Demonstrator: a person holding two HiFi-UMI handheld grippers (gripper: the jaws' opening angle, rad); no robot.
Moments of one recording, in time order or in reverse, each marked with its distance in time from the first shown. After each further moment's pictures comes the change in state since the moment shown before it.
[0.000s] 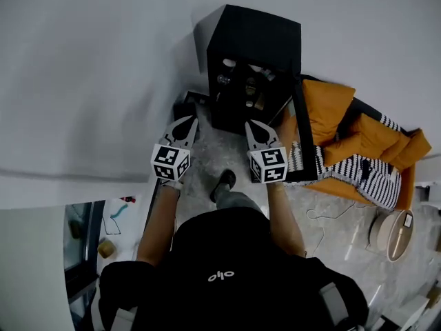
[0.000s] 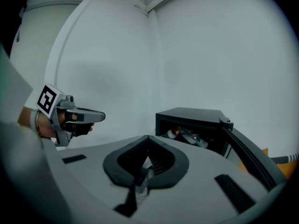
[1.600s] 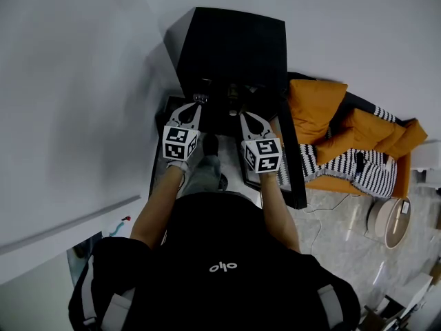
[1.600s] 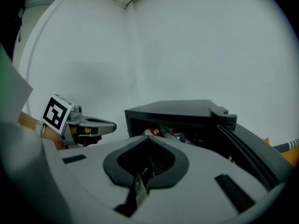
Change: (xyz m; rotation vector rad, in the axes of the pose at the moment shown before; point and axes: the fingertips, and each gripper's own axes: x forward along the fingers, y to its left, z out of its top) left arm 0.215 0.034 -0.030 0.030 0.145 -0.051; right arm 0.097 -0.133 -0.009 0.130 0.038 -0.104
